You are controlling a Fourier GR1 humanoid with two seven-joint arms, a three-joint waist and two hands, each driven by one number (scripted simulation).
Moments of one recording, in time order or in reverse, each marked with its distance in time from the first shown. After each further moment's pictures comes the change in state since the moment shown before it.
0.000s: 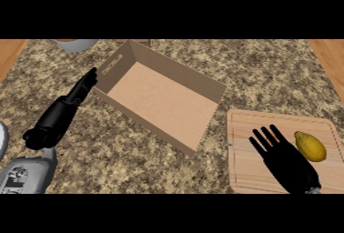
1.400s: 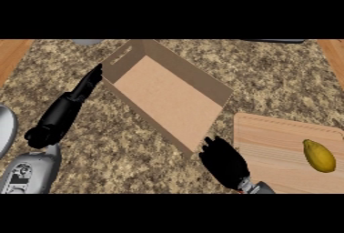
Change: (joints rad) left arm -0.031 -0.050 0.027 -0.021 -0.043 -0.061 0.007; right arm -0.108 0.442 0.052 0.162 0.063 -0.094 -0.168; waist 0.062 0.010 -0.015
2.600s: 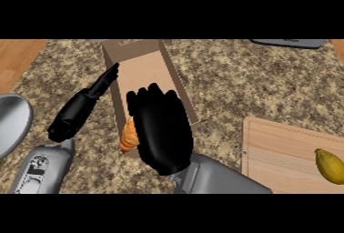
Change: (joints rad) left arm -0.058 -0.031 -0.050 0.056 -0.022 -0.015 -0.009; right arm -0.593 0.206 0.146 -0.050 -0.484 -0.338 0.925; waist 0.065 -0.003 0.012
